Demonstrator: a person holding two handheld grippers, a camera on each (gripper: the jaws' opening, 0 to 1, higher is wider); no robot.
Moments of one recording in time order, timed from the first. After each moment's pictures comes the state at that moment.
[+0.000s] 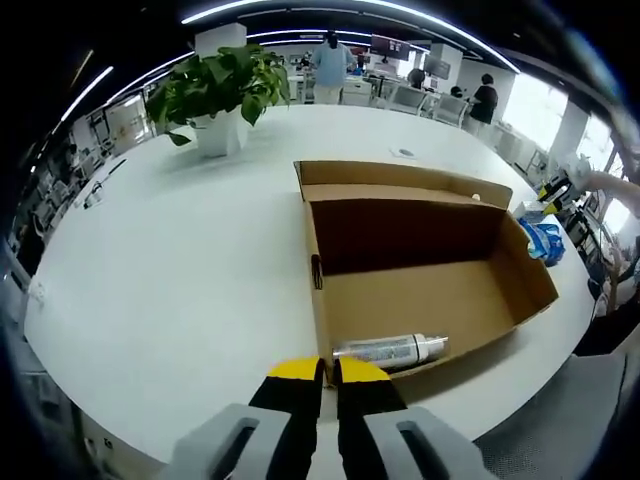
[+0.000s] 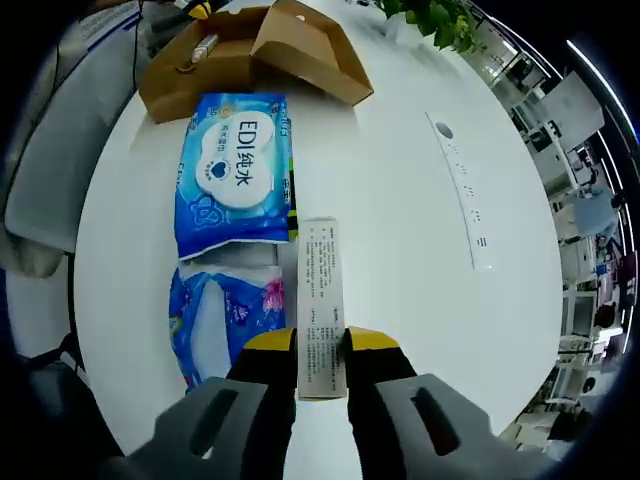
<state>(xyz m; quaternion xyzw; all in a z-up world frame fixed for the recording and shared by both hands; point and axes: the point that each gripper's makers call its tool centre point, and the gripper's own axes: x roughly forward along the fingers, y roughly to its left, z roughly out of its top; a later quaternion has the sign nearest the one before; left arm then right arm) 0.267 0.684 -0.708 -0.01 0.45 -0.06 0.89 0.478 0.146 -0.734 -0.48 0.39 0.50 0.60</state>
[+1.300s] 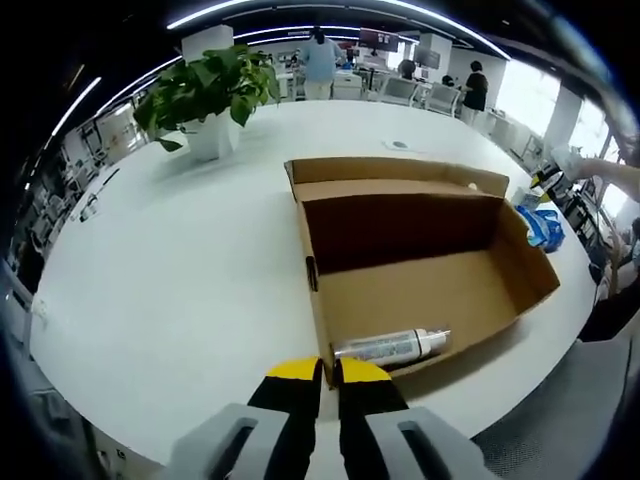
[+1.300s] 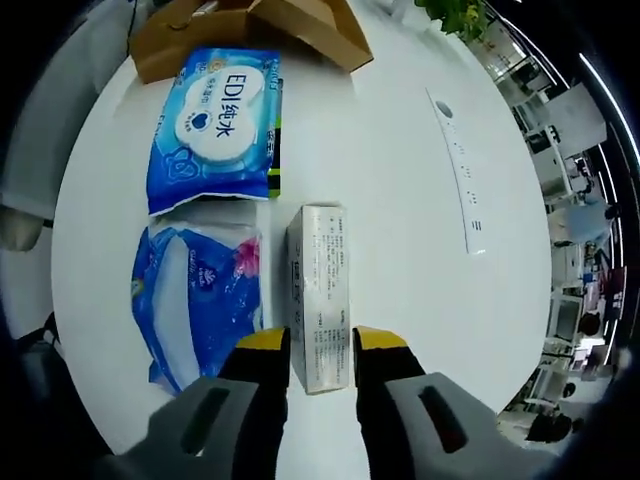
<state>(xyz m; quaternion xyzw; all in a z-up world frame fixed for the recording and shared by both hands) 0.269 0.684 -0.708 0.03 0.46 -0.07 0.89 0.491 0.133 -0.742 -0.52 0.38 0.48 0.60</state>
